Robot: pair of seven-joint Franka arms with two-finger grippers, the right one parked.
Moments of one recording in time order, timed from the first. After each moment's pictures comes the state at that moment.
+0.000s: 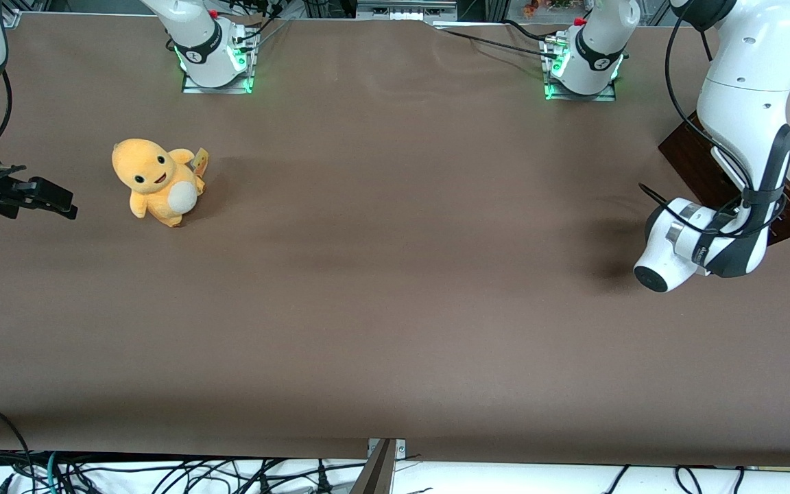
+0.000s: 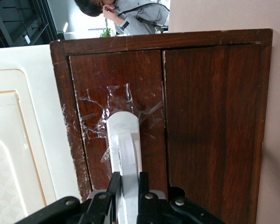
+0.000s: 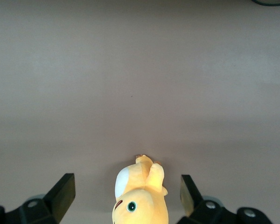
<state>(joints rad) 0.12 0.71 -0.09 -1.77 1.00 1.30 -0.95</state>
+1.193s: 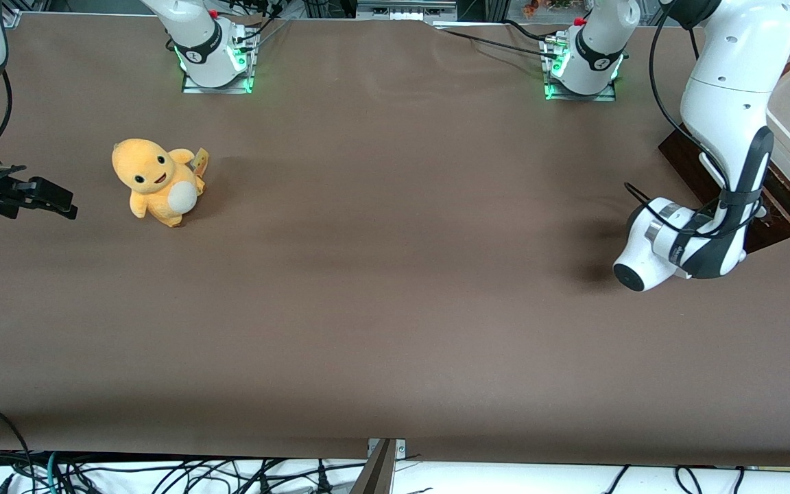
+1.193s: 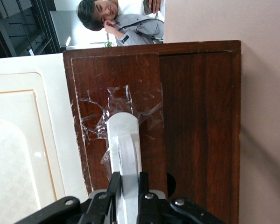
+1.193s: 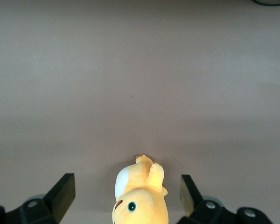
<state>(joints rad) 0.05 0.71 -0.10 -1.77 0.99 1.29 -0.96</state>
